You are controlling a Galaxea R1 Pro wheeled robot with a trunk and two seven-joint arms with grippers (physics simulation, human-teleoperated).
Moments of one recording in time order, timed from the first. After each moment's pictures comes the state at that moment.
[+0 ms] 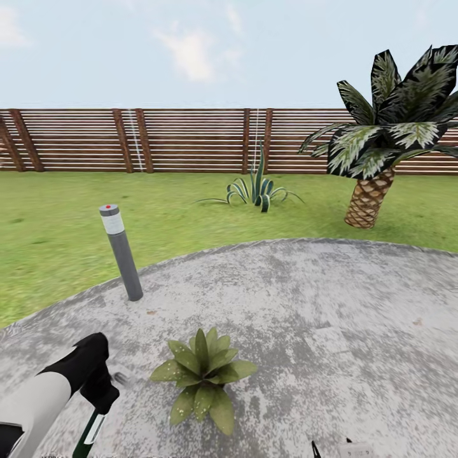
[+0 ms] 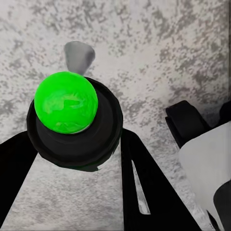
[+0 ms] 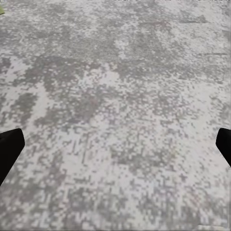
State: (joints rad) left arm -0.79 0.25 -0.17 -0.41 -0.88 0.86 -1.10; right arm -0.35 -0.08 -0.26 -0.03 0.31 -0.71 -0.02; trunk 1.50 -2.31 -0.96
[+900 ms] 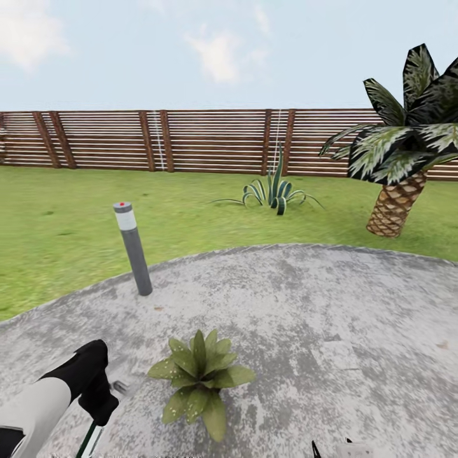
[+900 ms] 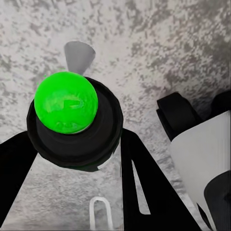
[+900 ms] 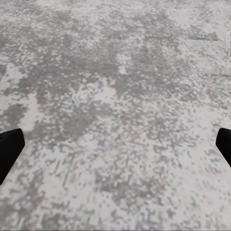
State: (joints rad) left arm -0.77 0.24 -0.16 -0.37 -0.88 0.87 -1.10; right arm -0.35 -0.08 -0.26 -0.03 0.31 -0.71 -0.02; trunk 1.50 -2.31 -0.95
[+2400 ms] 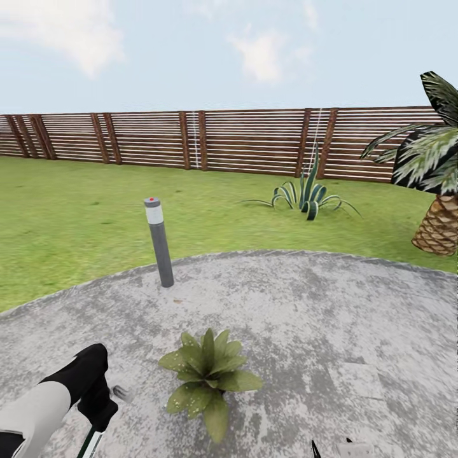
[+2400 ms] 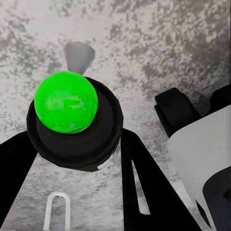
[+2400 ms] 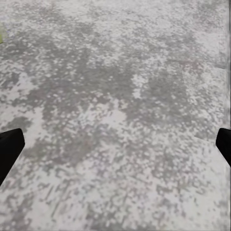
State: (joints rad) left arm -0.76 0.24 -0.16 -0.37 -0.89 0.87 -1.10; right arm -0.35 -0.08 -0.26 -0.03 0.31 -0.71 -0.02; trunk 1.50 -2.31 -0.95
